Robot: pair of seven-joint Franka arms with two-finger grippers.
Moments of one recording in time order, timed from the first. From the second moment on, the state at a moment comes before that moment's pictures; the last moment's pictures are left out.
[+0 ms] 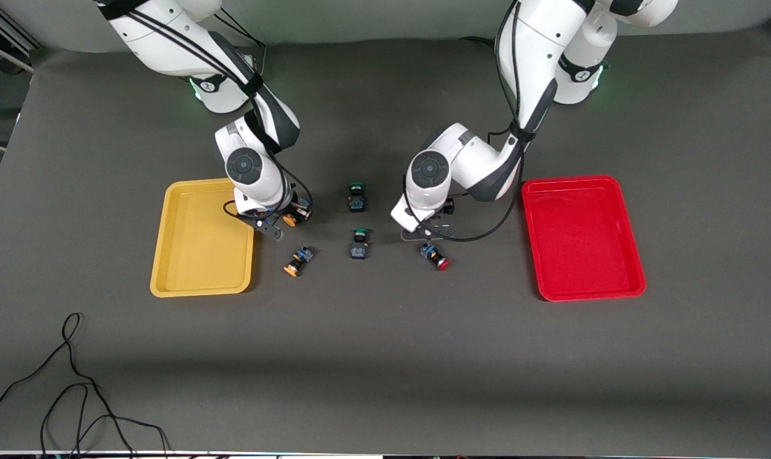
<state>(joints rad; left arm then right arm) -0.68 0.61 -0.10 -1.83 -0.06 2.35 -0.80 0.32 0.34 0.18 -2.32 0.01 2.56 1.03</state>
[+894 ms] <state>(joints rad) -0.69 0.61 -0.10 -1.82 -0.06 2.34 -0.89 0.23 0.12 -0.22 -2.36 0.17 2.29 0.44</state>
